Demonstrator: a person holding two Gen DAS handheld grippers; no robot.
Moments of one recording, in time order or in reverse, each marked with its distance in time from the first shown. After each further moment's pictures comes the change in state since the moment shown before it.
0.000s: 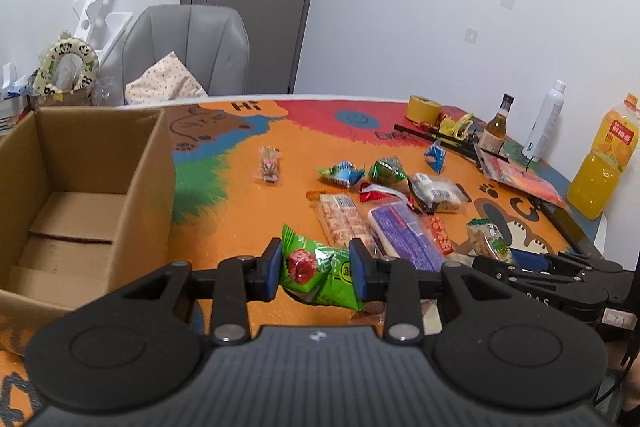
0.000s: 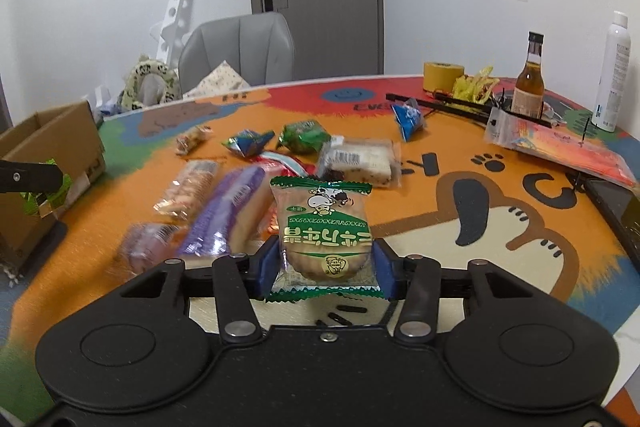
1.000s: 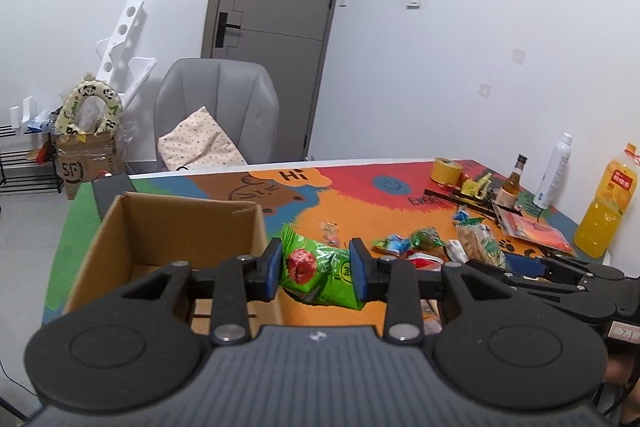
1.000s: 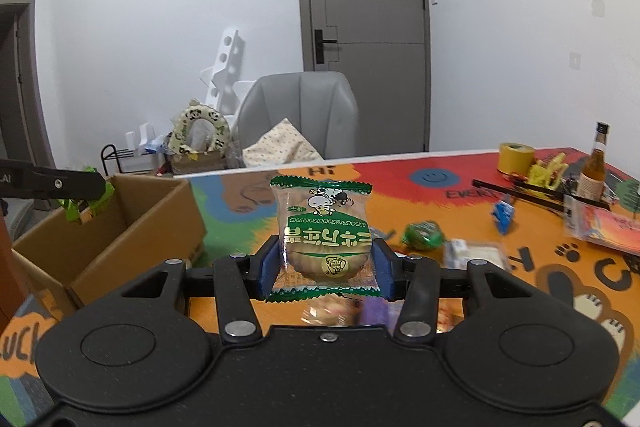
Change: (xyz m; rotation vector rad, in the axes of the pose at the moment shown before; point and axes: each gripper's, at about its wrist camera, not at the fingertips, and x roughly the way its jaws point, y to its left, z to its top) left arm -0.060 0.070 0.046 0.001 -0.131 0.028; right arm -0.018 0.100 0.056 -0.044 -0.148 0.105
